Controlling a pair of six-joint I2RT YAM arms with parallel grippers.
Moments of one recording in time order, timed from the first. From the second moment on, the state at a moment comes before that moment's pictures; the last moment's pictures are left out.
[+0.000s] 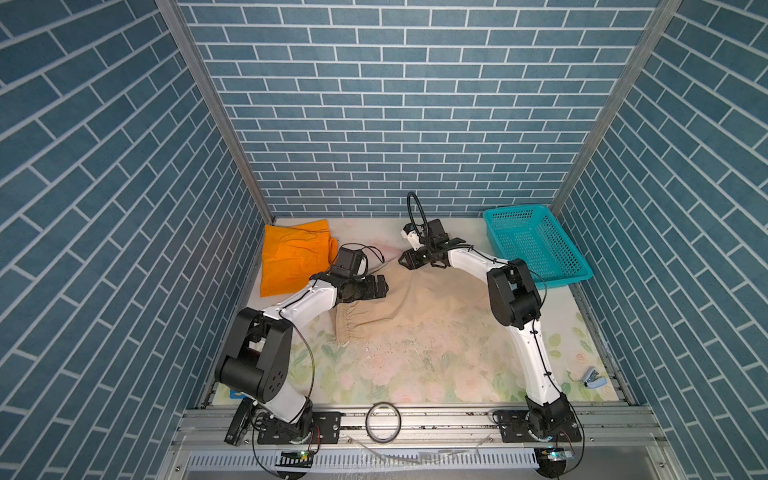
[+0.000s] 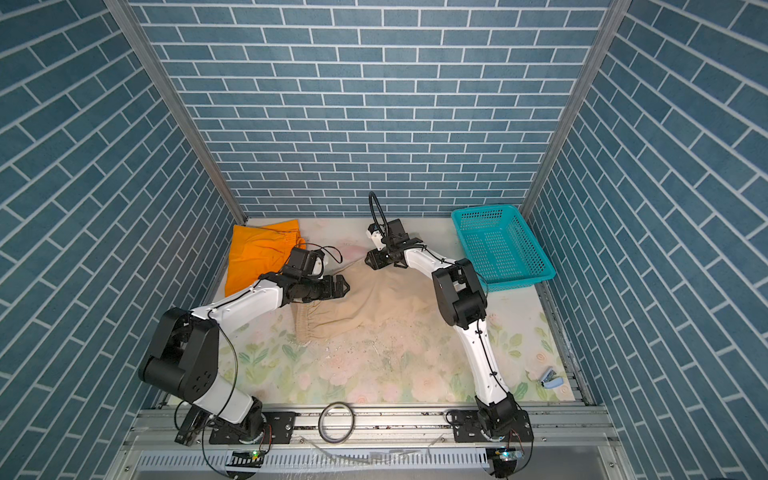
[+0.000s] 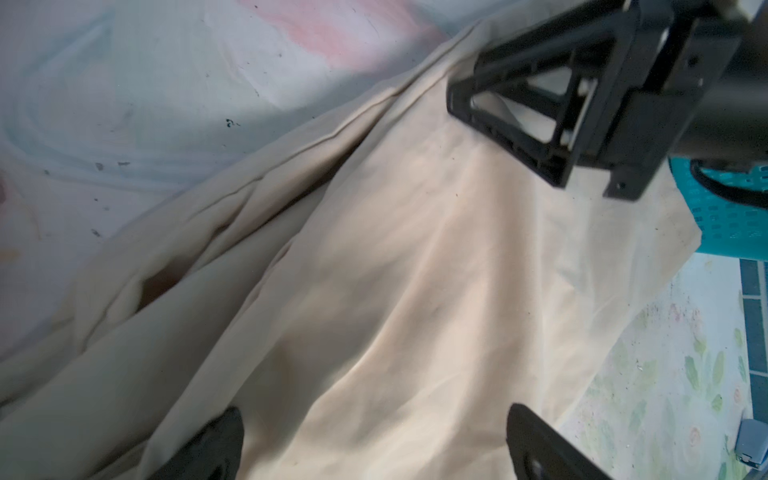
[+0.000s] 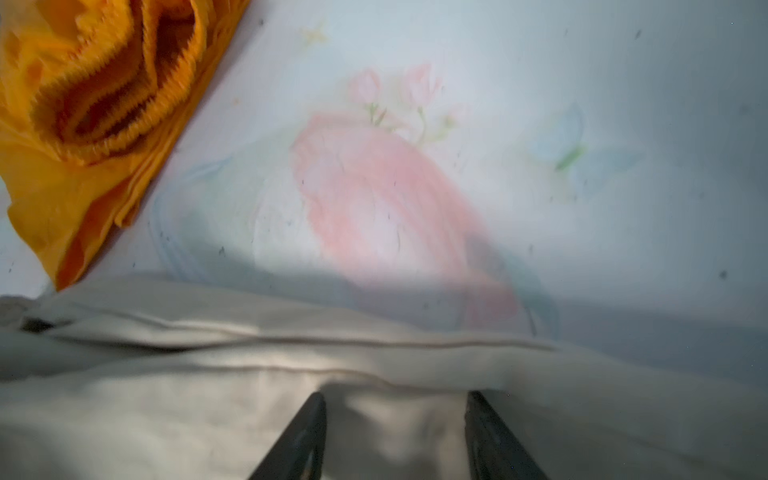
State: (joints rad) left arm -0.35 1.59 0.98 -0.34 0.25 -0.44; right arm 0.56 2.35 1.81 -0.33 -0.38 -0.01
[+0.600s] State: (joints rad) left arm -0.25 1.59 0.95 -0.29 0.25 -0.44; right arm 0.76 1.75 1.33 -0.31 -0.35 -0.08
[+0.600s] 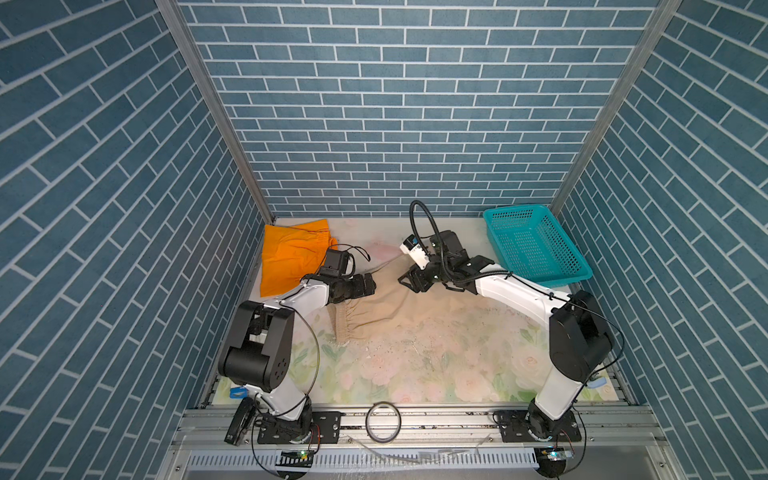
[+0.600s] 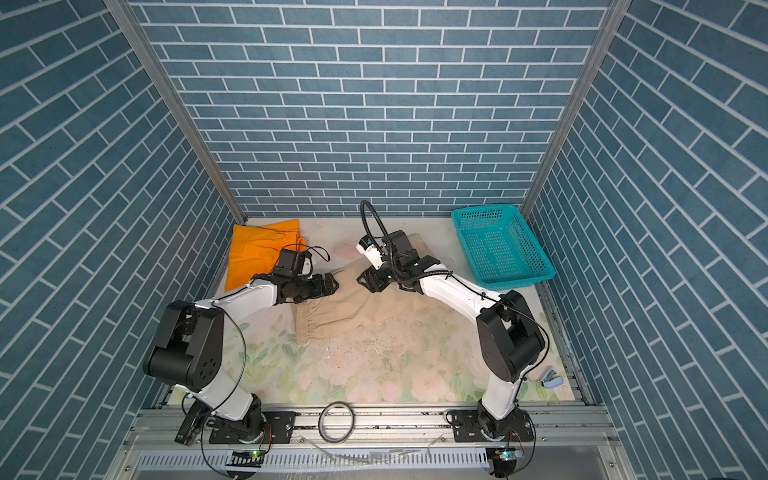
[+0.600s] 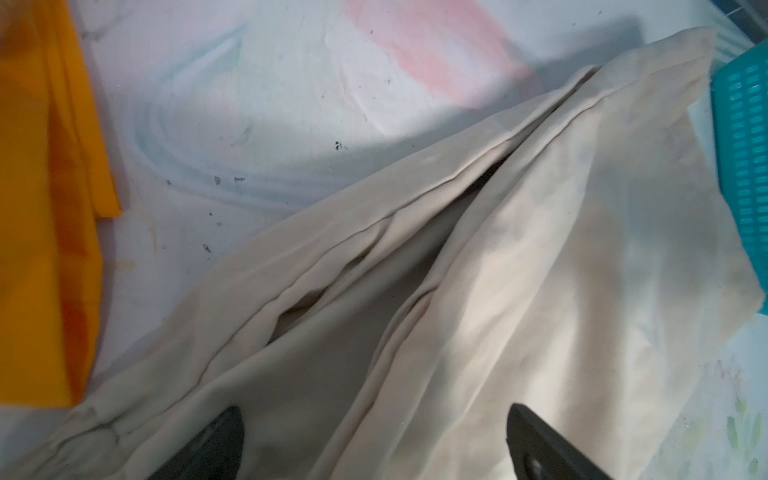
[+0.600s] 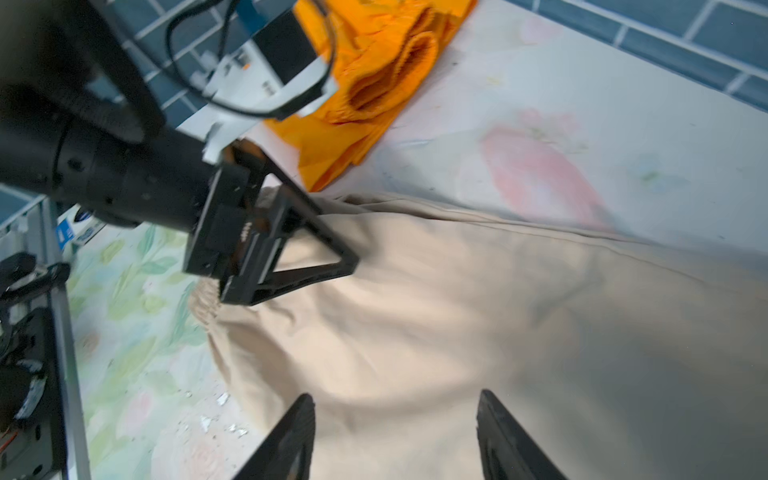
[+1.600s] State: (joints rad) left arm 0.24 0.97 0.89 -0.74 0.22 -0.41; right arm 1.30 2.18 1.50 -0.14 0.29 -0.45
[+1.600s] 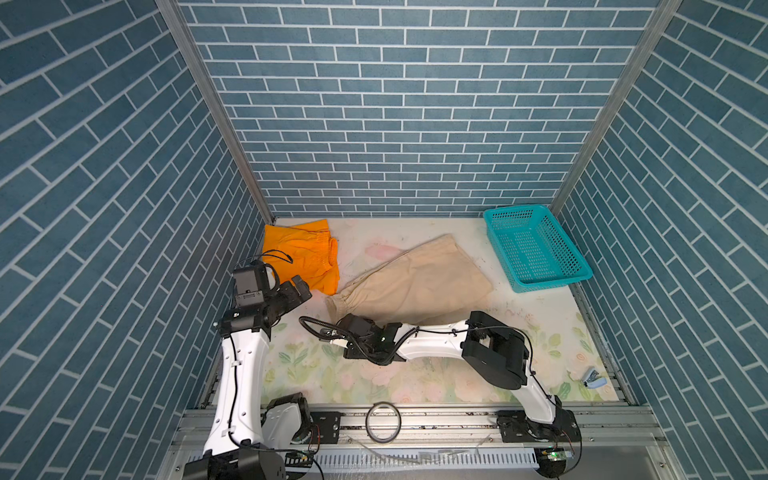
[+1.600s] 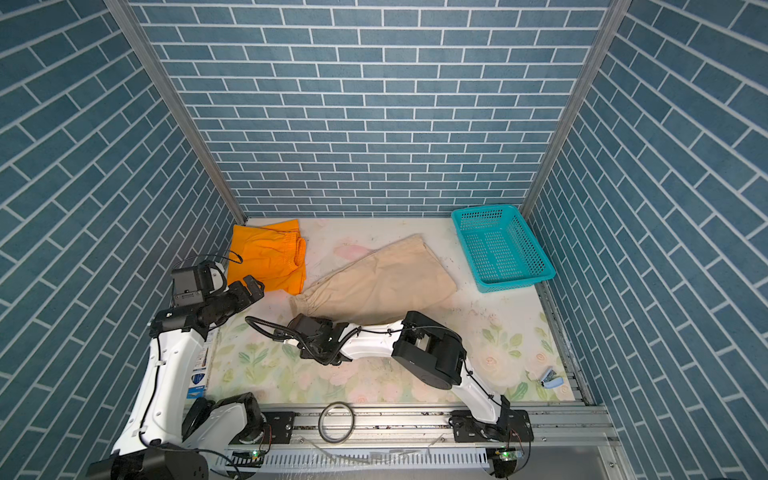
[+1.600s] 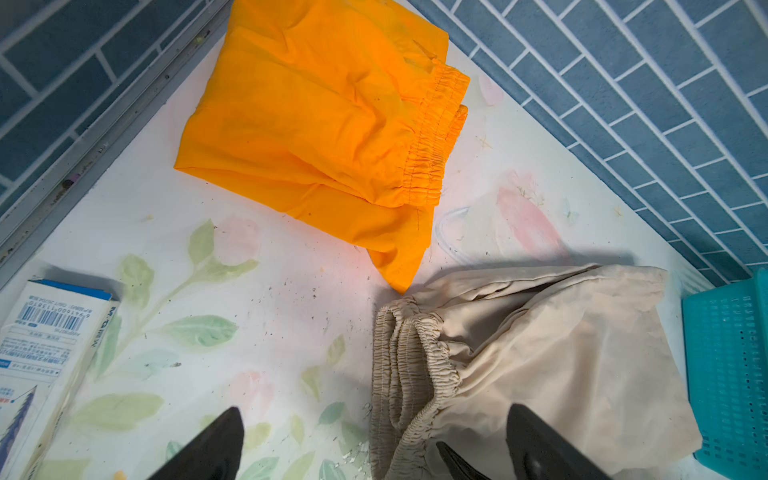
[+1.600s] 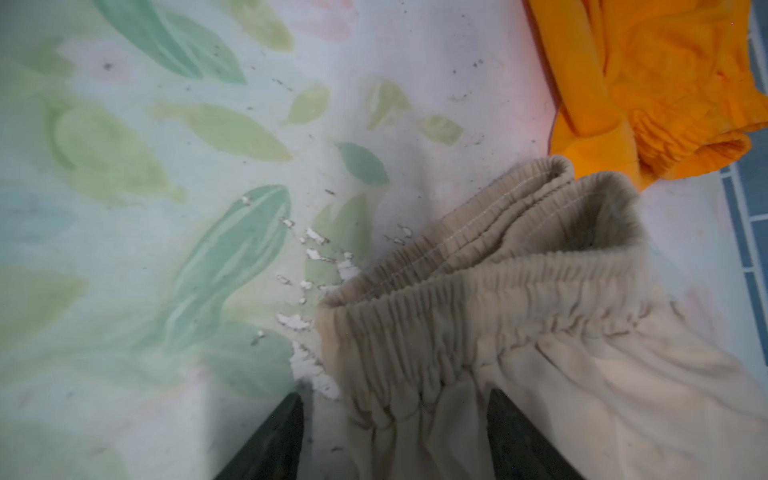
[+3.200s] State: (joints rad) left arm 0.05 1.24 0.53 -0.19 0.52 -0.65; right arm 1.14 2.05 1.26 0.10 -0.12 -0.27
